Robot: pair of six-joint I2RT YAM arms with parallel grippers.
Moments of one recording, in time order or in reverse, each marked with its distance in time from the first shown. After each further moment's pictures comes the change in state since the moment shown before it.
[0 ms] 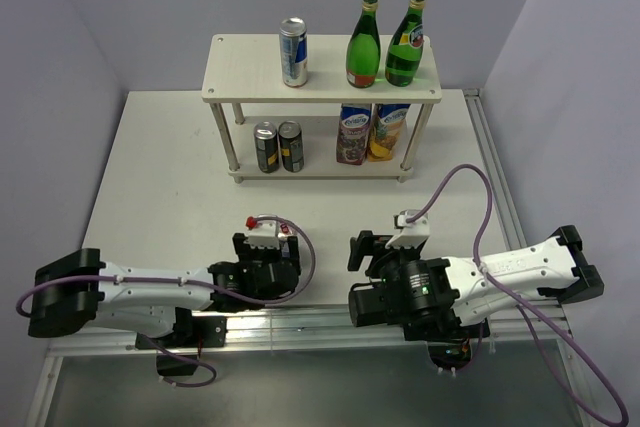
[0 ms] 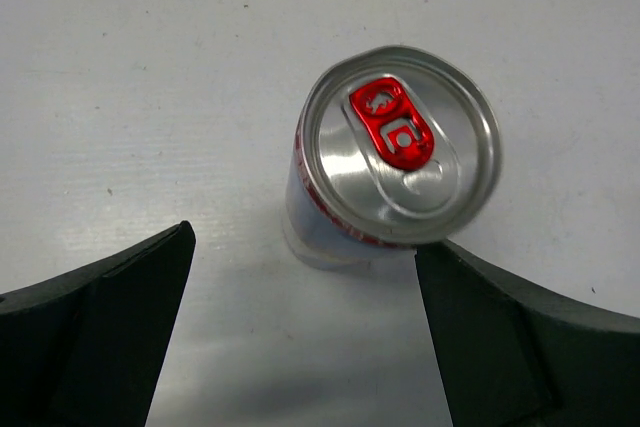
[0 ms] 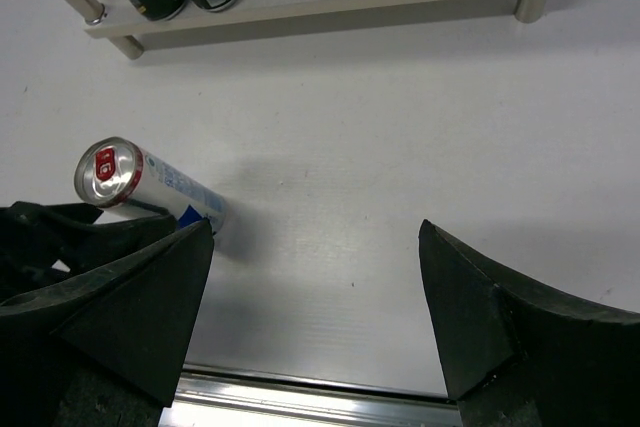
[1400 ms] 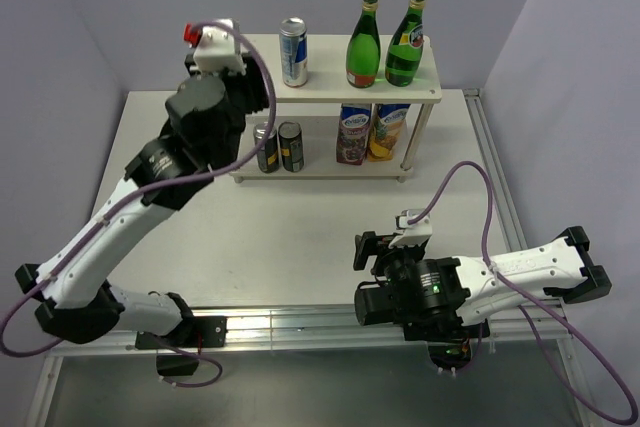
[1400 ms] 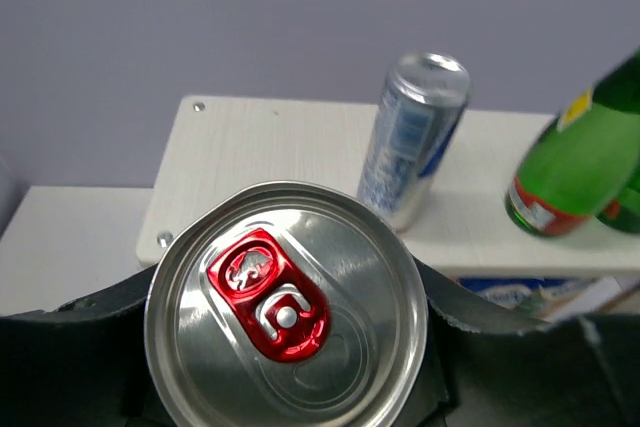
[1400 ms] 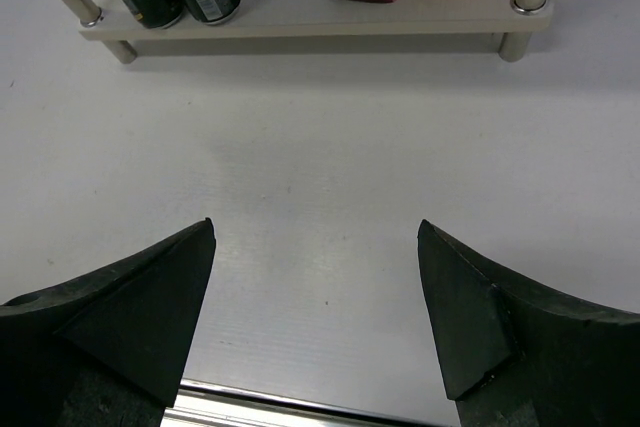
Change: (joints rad) left arm 0.478 0.138 1.204 -0.141 0.154 0.873; right arm 0.000 -0.068 -0.049 0.057 0.049 -0.151
